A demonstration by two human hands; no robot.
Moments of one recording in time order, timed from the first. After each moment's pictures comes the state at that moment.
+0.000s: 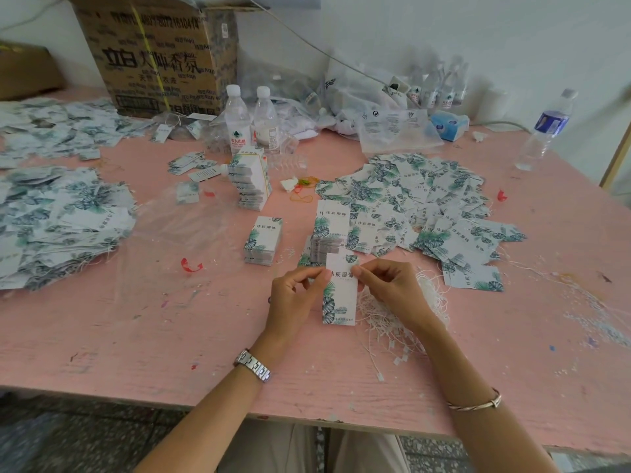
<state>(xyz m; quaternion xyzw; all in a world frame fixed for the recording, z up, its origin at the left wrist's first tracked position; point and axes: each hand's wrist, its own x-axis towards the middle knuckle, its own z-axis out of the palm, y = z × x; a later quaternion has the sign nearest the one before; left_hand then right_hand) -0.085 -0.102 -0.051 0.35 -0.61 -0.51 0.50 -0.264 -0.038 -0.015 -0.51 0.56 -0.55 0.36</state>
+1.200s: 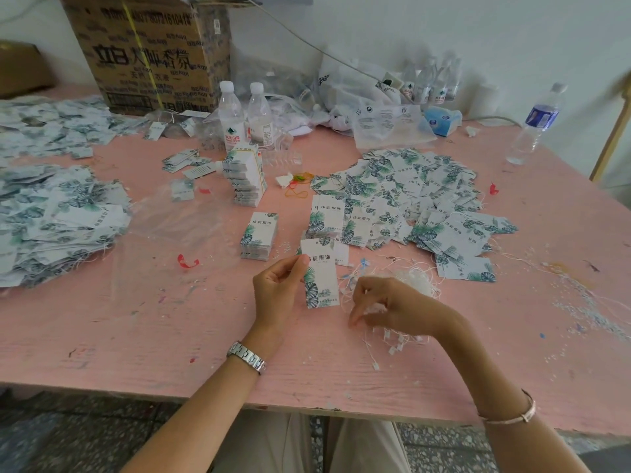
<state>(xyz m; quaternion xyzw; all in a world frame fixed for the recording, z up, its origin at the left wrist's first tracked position) -0.081 -0.104 -0.048 0.38 -0.45 -0.60 0.55 -0.282 -0.012 -0.001 -0.76 0.55 -0.19 0.28</state>
